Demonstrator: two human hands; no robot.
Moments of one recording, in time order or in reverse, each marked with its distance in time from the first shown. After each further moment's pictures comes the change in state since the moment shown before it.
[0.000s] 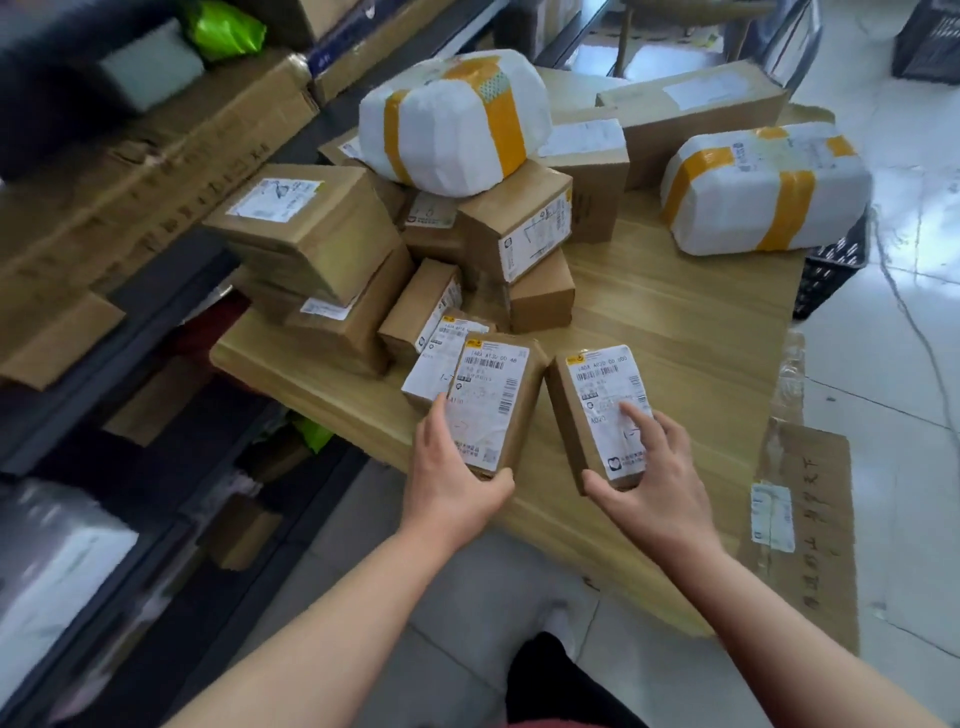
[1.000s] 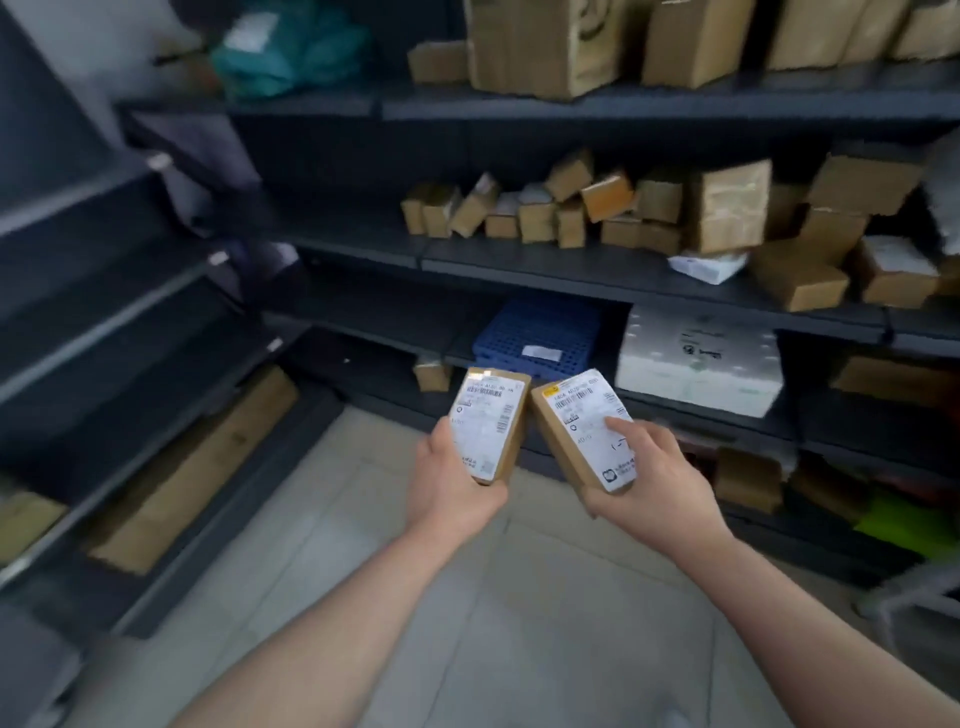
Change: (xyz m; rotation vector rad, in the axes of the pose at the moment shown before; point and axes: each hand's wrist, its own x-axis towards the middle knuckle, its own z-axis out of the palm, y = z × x) left_hand -0.561 -0.354 -0.229 -0.064 1.052 -1.051; right_hand -0.476 -0.287 0.287 -0.292 -0.976 -1.242
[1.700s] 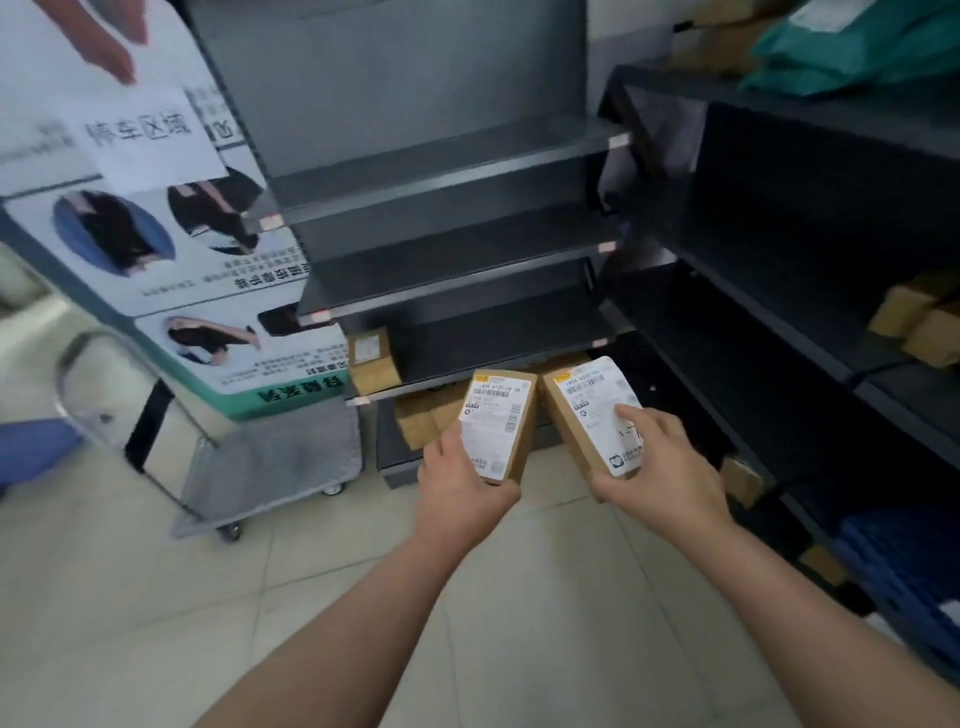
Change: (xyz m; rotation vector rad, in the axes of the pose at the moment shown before) left_hand 0.100 -0.180 -0.180 0.006 0.556 -0.746; right_hand 0.215 -0.320 0.176 -0.007 -0.479 -0.715
